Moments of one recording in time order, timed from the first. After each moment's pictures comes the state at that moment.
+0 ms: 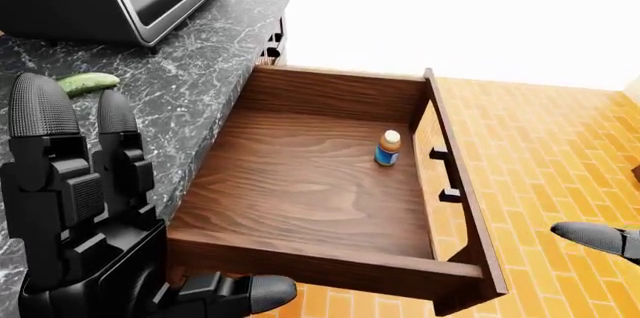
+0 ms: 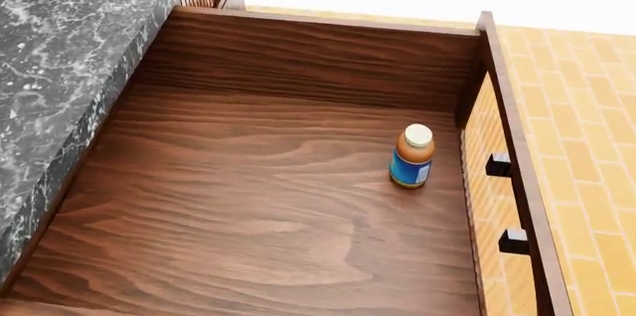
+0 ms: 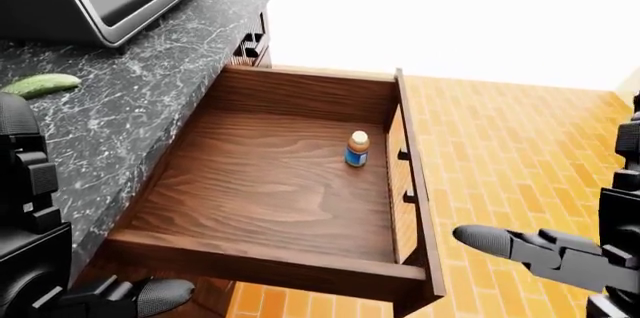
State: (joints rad) left arm 0.38 -0.02 -0.03 -1.01 0.09 -0.19 0.01; right arm 0.10 -0.18 -0.75 -1.02 0.35 0.25 0.13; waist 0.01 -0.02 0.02
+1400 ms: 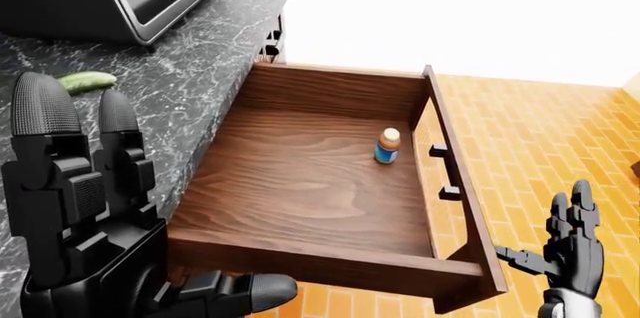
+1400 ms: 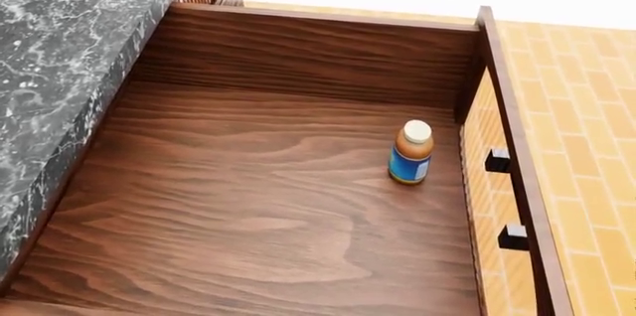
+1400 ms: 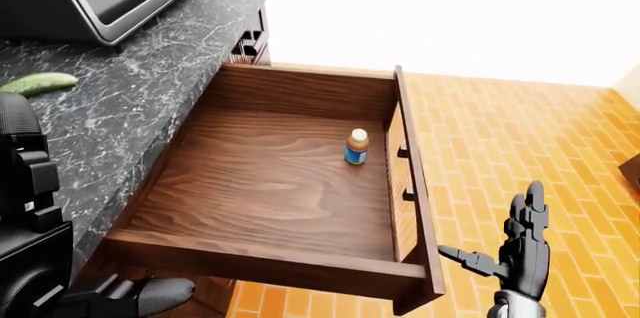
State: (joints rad) left arm 0.37 -0.02 -0.04 -1.01 0.10 -0.18 0.02; right arm -0.01 -0.32 -0.45 0.72 0.27 -0.79 0.13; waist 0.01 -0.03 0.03
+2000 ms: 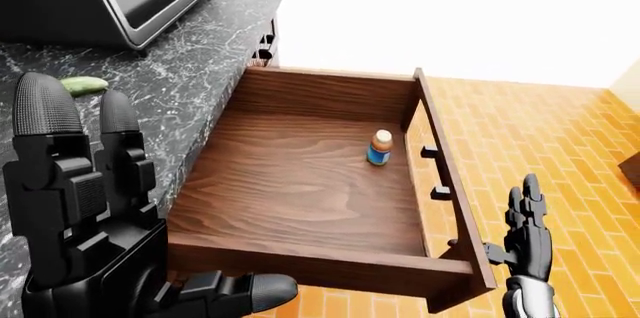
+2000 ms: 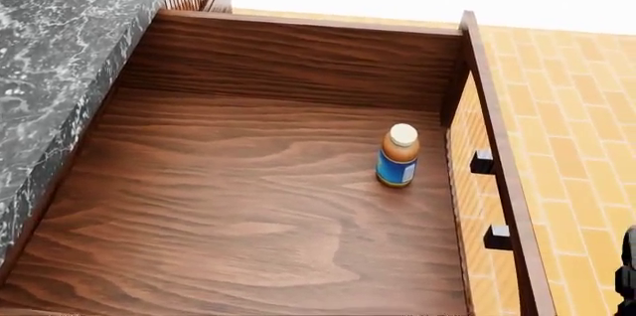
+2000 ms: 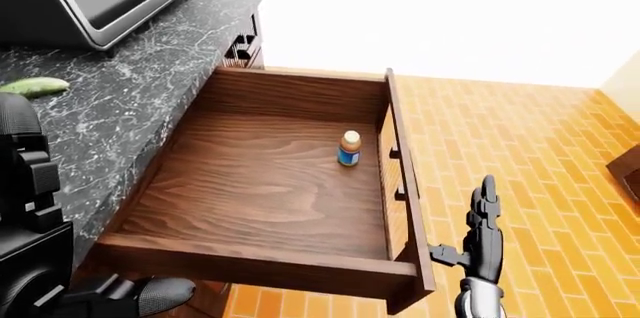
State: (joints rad) left arm 0.38 -0.02 -0.04 -1.01 0.10 -0.18 0.02; right arm -0.14 -0.31 -0.30 1.00 0.24 -0.95 0.09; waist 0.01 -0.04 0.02
